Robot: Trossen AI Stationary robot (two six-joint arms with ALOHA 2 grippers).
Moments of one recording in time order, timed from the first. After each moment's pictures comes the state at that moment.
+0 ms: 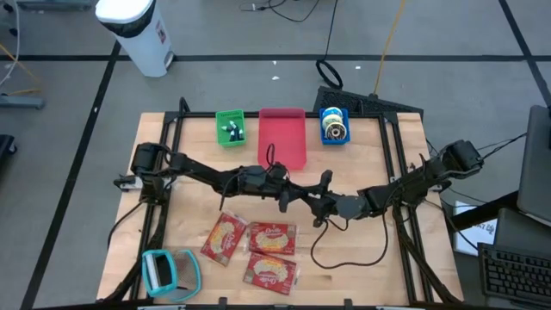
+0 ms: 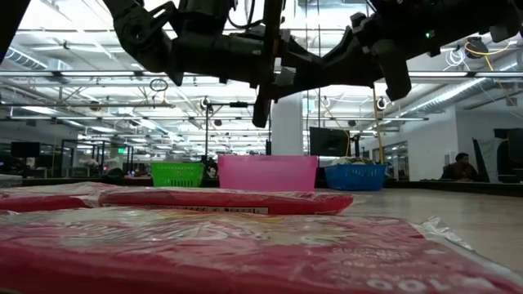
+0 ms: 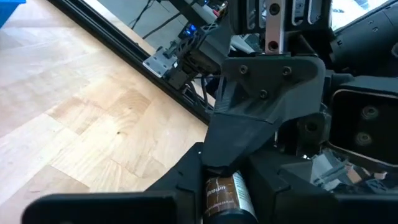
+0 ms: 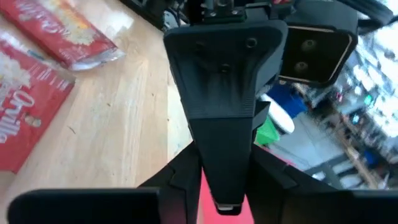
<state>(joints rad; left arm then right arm) -0.03 1.88 0.96 0.82 0.02 -0.69 0.35 1.44 0.62 0.51 0.71 -0.51</state>
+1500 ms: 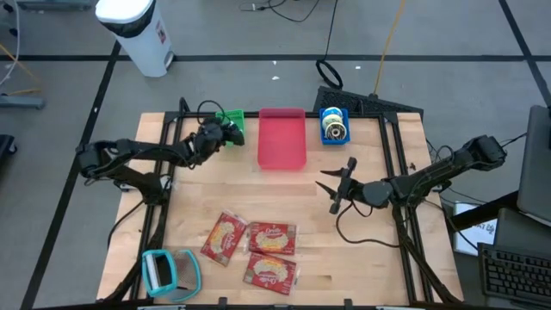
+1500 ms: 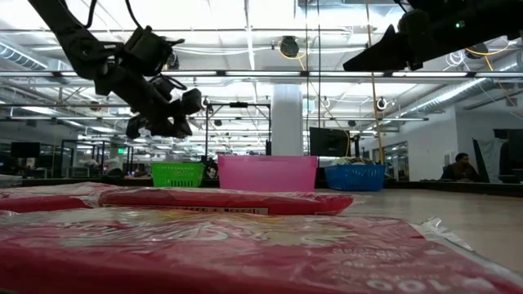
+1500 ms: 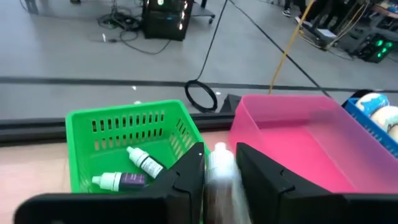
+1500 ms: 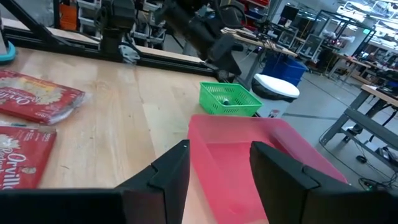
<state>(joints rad) 0.48 1.36 0.49 0.45 -0.54 -0.58 0.33 1.08 0.42 0.44 0.75 -0.14</state>
